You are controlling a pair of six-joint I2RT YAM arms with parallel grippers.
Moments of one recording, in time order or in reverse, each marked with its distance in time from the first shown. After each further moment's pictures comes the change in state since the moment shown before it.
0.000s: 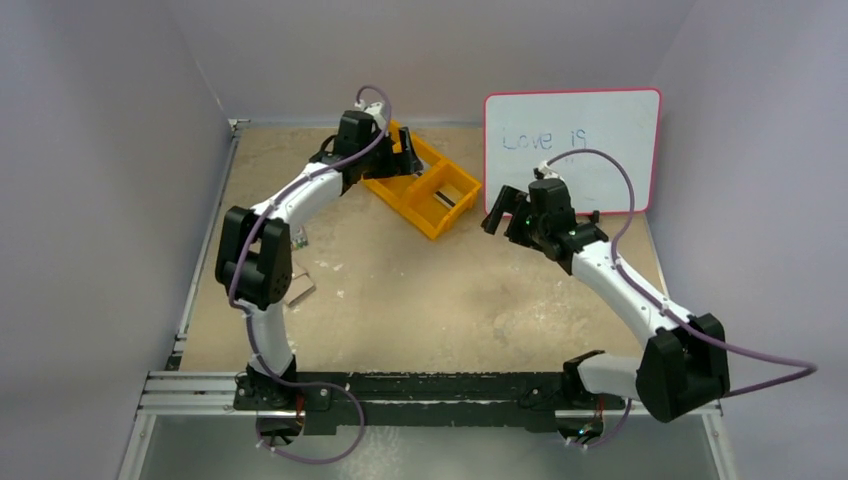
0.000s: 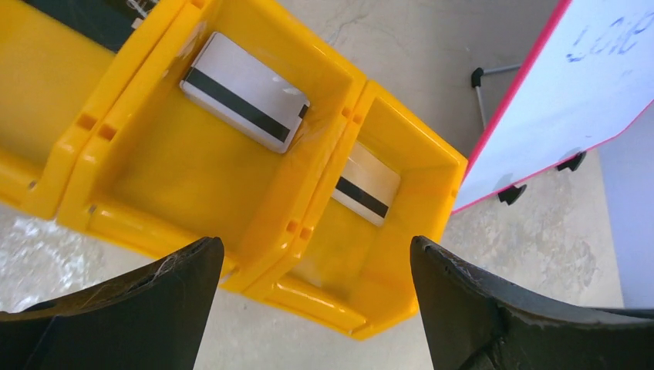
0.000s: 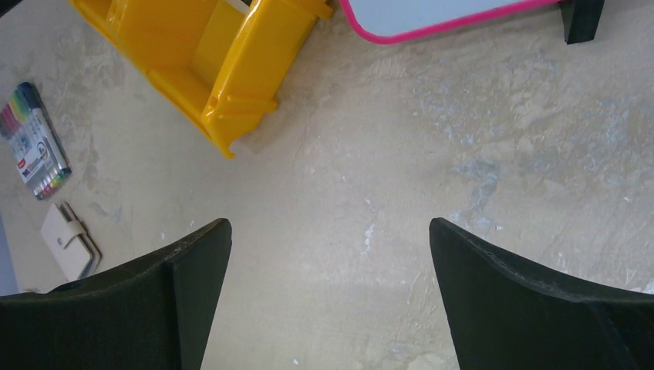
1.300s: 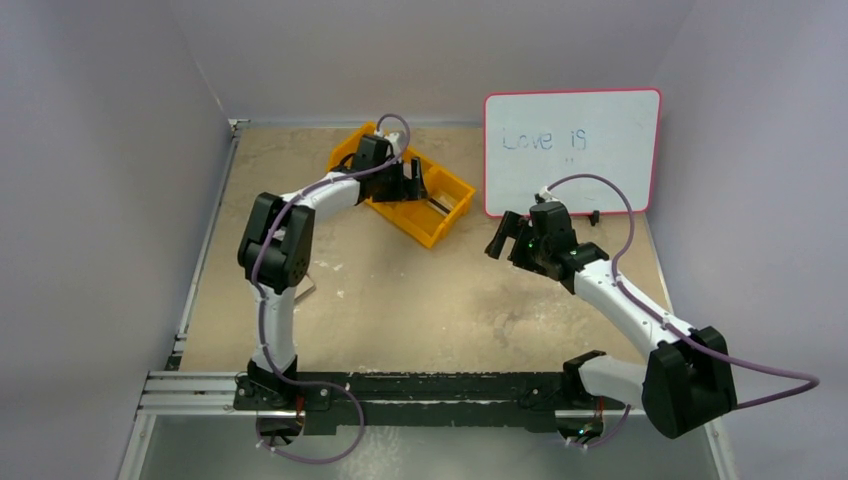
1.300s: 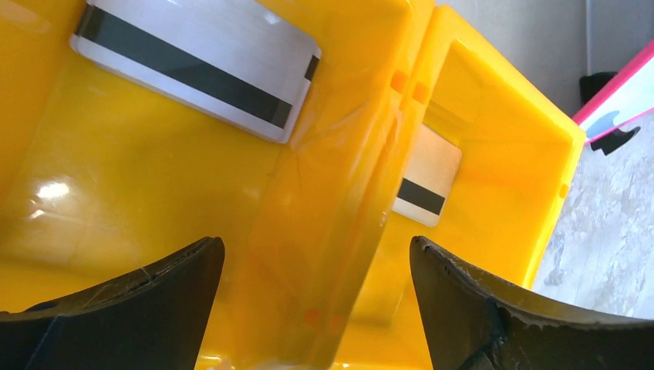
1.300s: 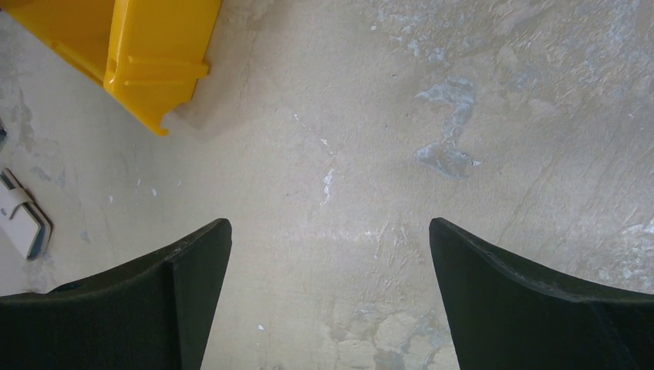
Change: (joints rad) left arm -0.036 0.202 -0.012 0.025 0.044 0.045; right arm 0.000 -0.111 -0.188 -0.014 -0.026 0.021
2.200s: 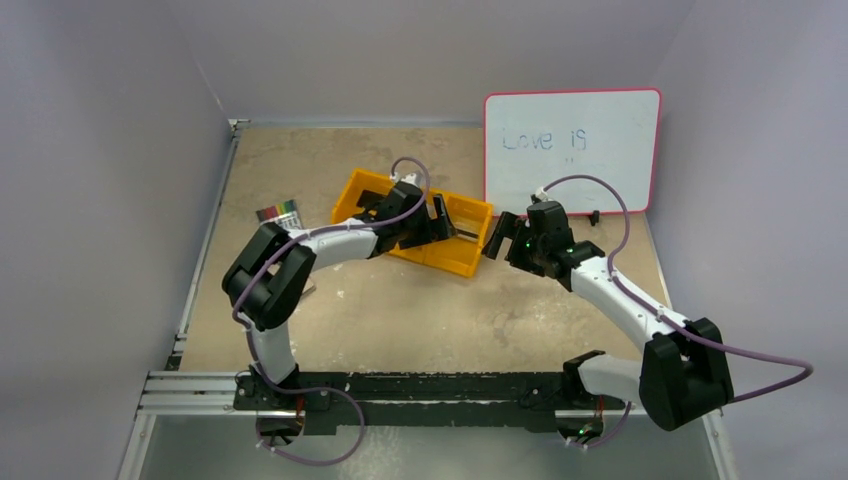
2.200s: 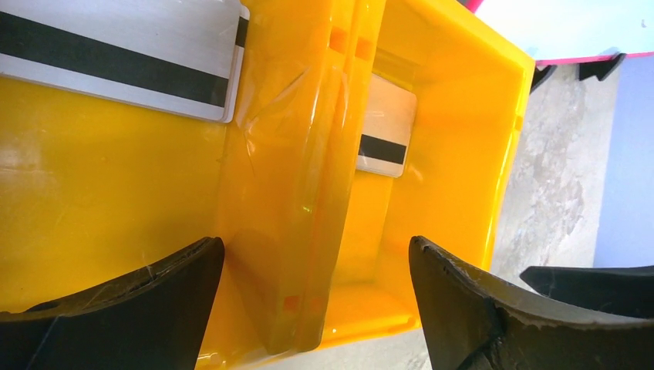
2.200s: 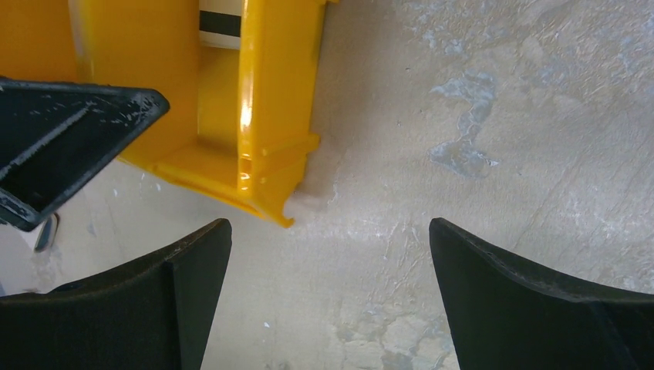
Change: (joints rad) left arm -0.261 -0.243 -0.385 0.199 -0.209 -0.384; right arm 0.000 0.037 0.000 0.022 -0.037 0.009
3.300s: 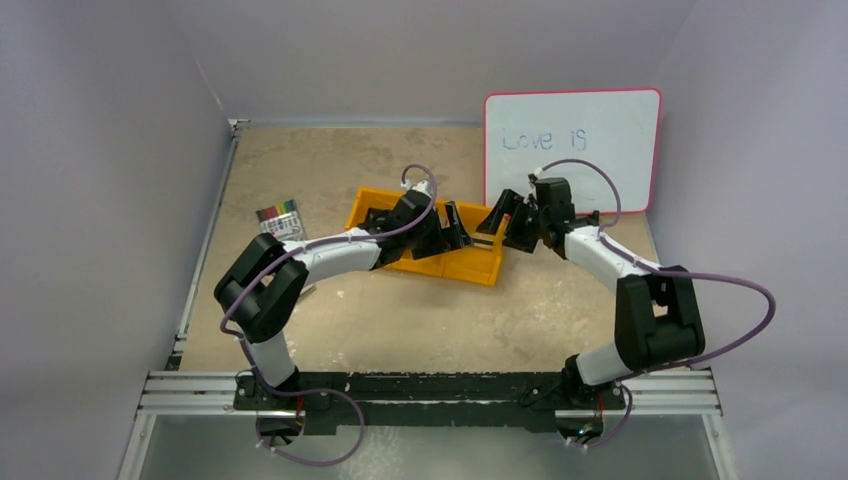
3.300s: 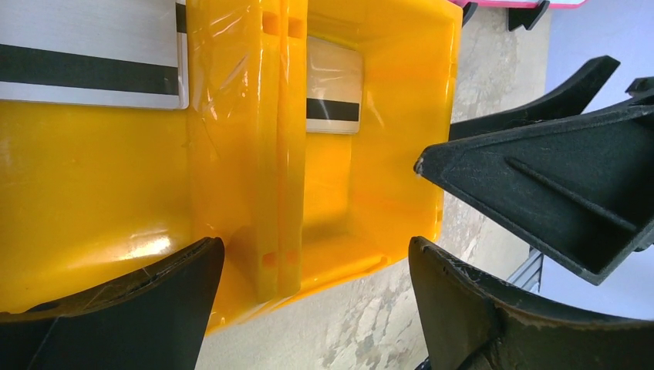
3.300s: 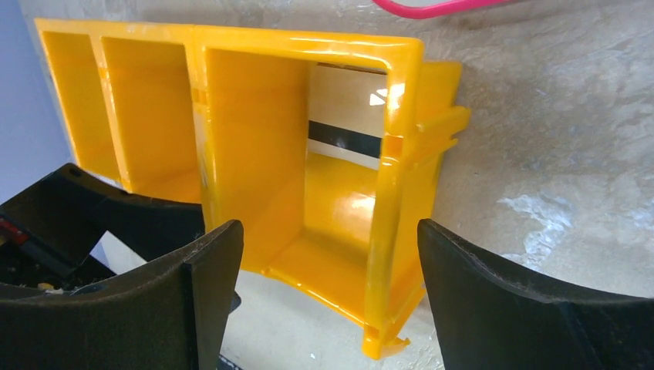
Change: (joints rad) left arm -0.109 -0.076 -0.033 0.009 0.015 -0.114; right arm -0.144 0.269 0.124 0.176 -0.292 -0.011
